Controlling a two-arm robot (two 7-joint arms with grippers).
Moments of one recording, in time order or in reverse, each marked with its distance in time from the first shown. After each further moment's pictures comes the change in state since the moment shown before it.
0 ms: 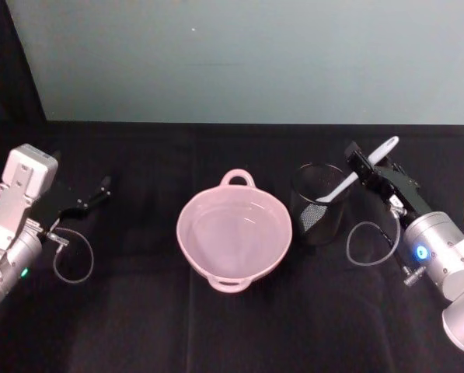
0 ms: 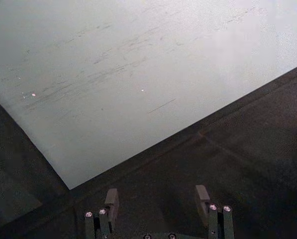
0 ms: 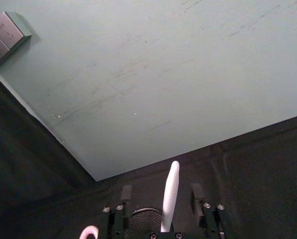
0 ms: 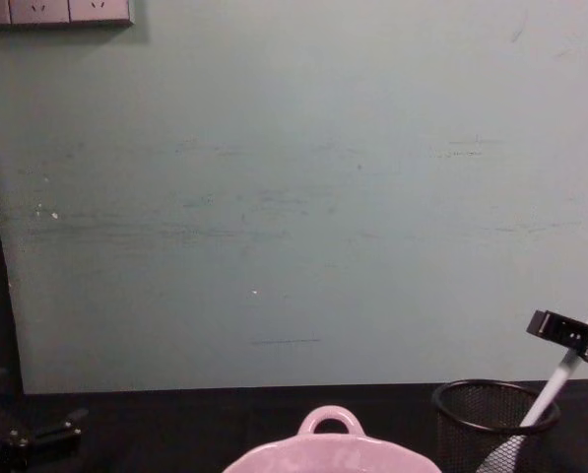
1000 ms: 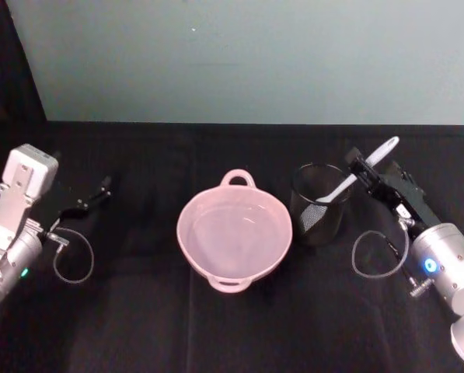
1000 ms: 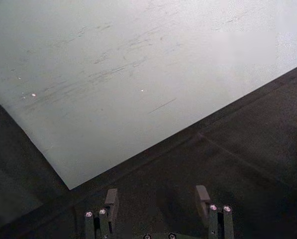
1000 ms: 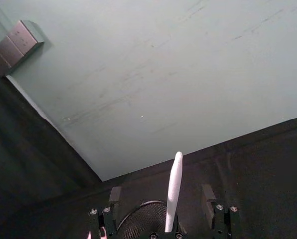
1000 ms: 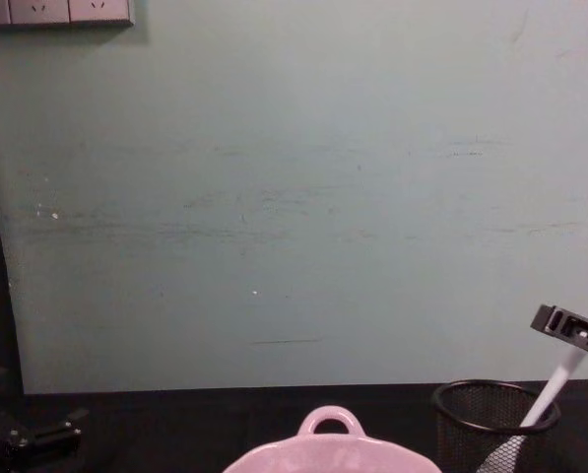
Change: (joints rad) left arm 0.000 0.000 0.000 0.000 0.000 0.000 0.000; right arm -0.058 0.038 -0.004 -0.049 0.039 -0.045 0.025
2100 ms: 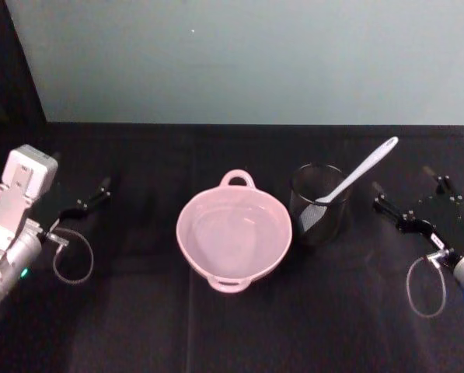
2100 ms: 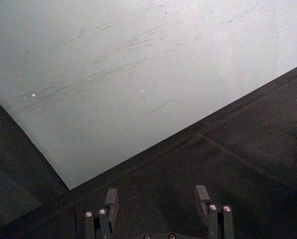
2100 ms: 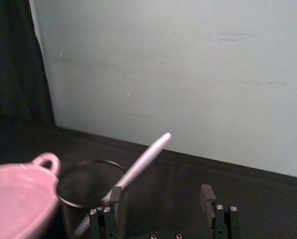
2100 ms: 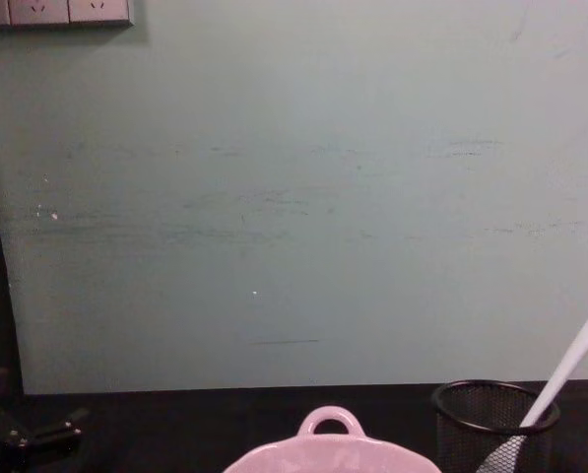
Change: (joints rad) left arm 0.000 0.000 0.000 0.000 0.000 0.000 0.000; right arm -0.035 0.302 -0.111 -0.019 -0.322 -0.145 -0.032
